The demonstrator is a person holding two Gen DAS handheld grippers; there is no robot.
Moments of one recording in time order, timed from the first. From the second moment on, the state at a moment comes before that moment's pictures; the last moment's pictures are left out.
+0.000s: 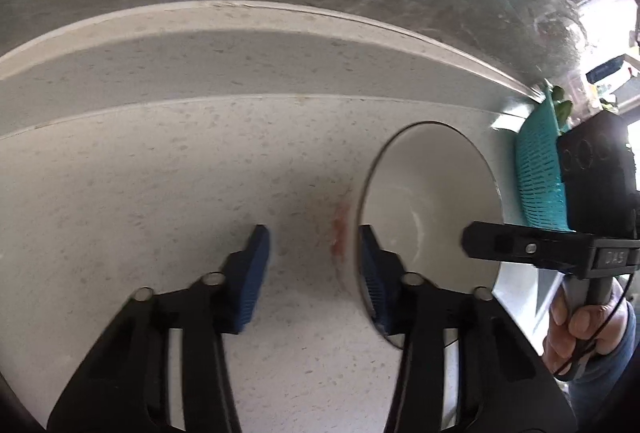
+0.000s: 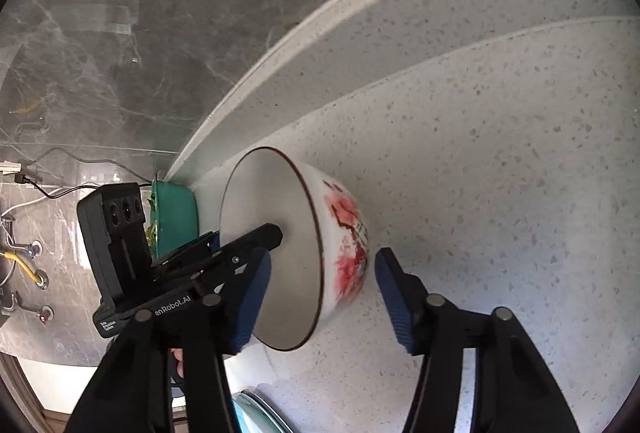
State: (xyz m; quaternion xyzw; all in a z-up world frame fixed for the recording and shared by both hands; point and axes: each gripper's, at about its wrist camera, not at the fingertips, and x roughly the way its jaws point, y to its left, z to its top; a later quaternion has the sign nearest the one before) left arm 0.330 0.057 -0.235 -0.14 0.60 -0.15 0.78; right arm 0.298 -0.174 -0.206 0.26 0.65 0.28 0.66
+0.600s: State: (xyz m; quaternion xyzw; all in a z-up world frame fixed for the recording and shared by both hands) left arm 0.321 0.038 -0.242 -0.14 0.61 -0.14 0.77; right arm 0.289 -0.176 -0.211 0.26 0.64 0.26 0.67
